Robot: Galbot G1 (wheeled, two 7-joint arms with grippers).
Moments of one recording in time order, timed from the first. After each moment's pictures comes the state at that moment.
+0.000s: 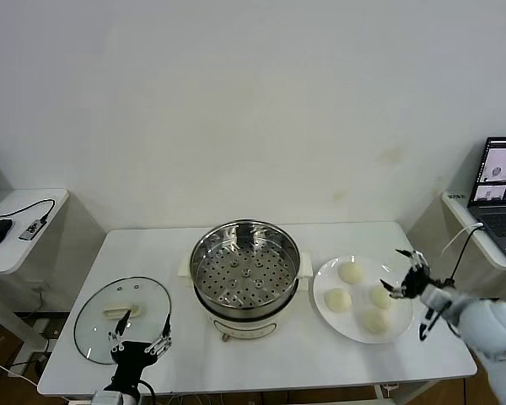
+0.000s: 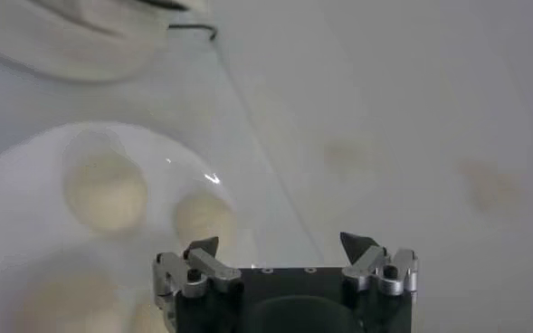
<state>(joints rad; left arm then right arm) 1.72 -1.28 -0.54 -2.10 -0.07 0.00 -0.15 -0.83 0.63 0.21 1.61 -0.27 -0.18 -0.69</state>
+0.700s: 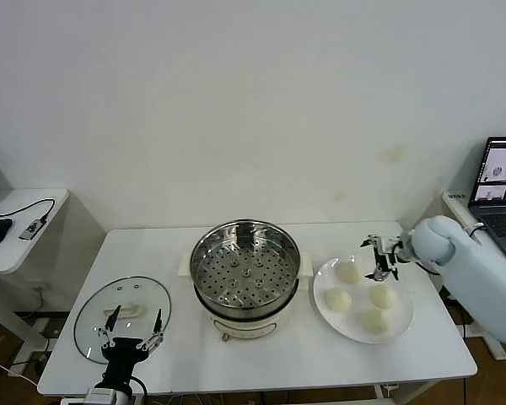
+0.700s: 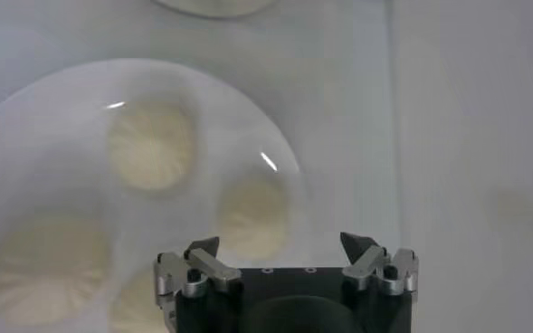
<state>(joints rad) 1.73 -1.28 -0.58 -2.10 -0.04 0.01 -0.15 -0.14 0.77 -0.52 1.17 -0.30 -0.14 -1.02</state>
